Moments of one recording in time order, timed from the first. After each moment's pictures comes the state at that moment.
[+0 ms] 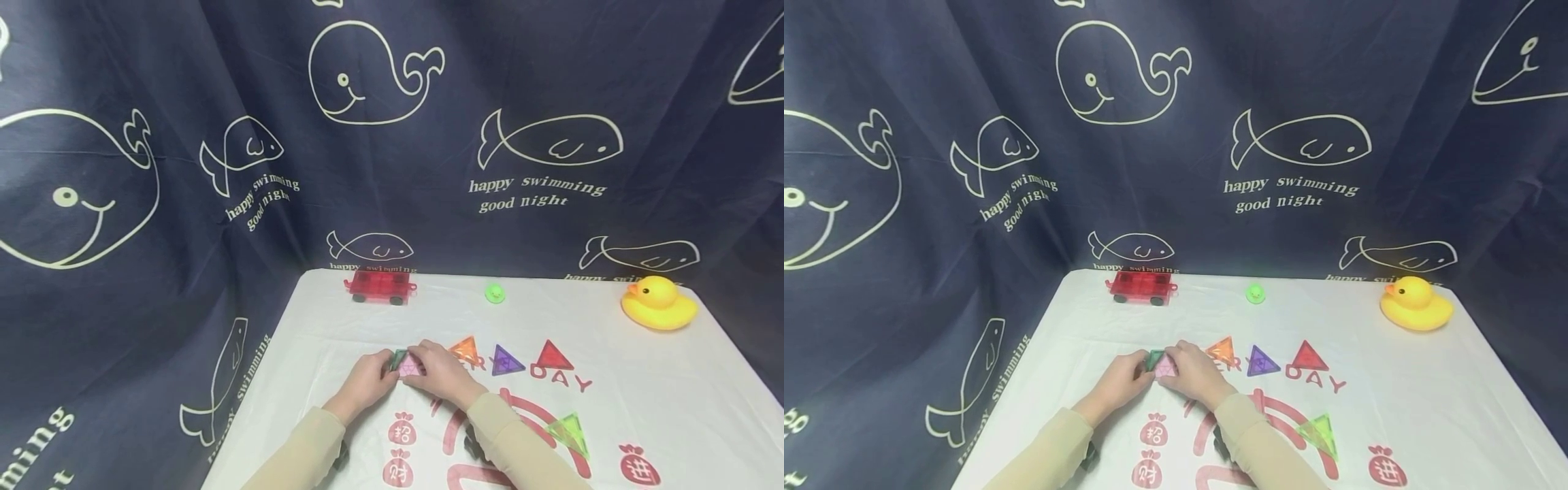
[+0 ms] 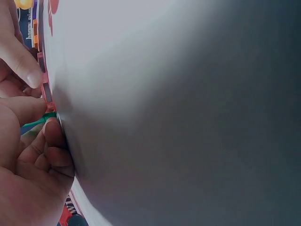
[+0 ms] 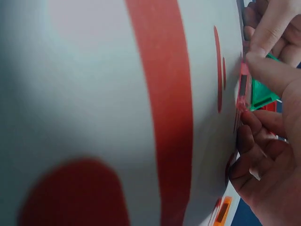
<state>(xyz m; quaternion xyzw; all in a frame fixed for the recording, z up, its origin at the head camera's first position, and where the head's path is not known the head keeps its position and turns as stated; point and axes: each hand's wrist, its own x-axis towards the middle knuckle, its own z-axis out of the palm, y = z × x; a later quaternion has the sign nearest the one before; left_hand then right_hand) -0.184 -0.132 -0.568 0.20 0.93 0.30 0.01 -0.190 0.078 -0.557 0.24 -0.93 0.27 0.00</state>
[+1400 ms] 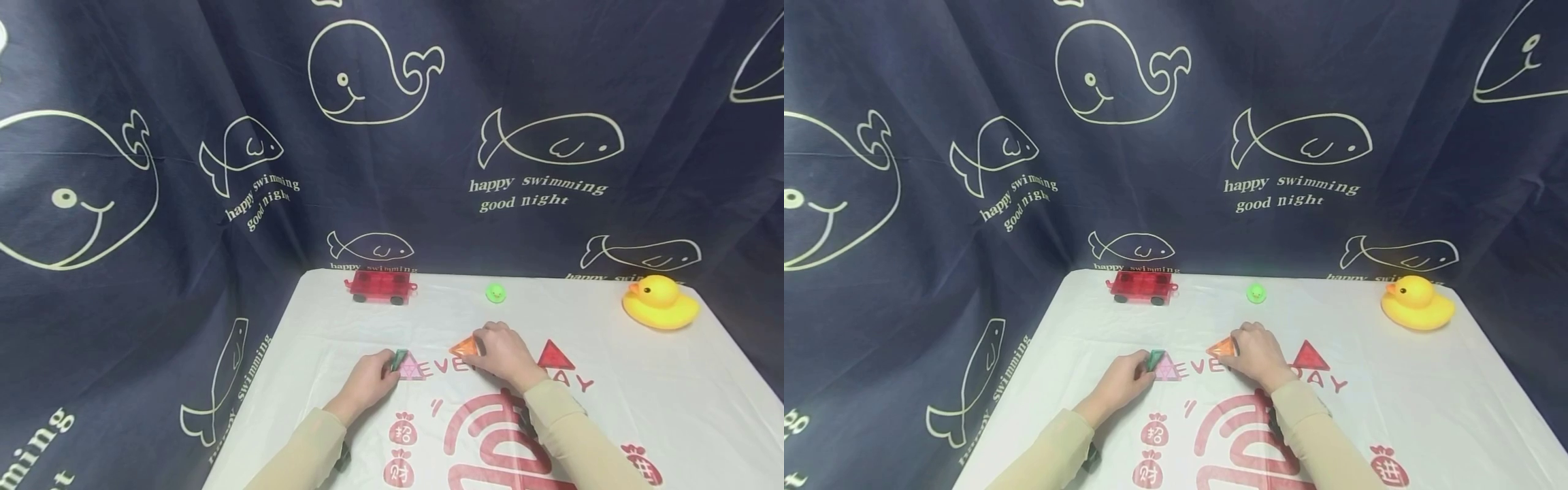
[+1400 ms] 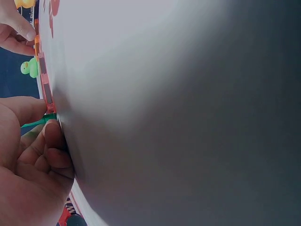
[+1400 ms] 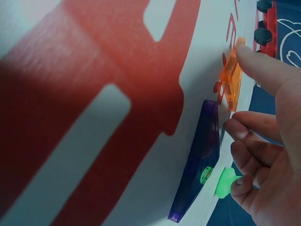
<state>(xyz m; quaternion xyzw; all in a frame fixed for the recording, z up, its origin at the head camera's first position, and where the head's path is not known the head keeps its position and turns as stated) -0.181 -0.129 -0.567 0.18 0.93 0.31 0.01 -0.213 0.186 -0.544 0.15 -0.97 0.16 0.03</state>
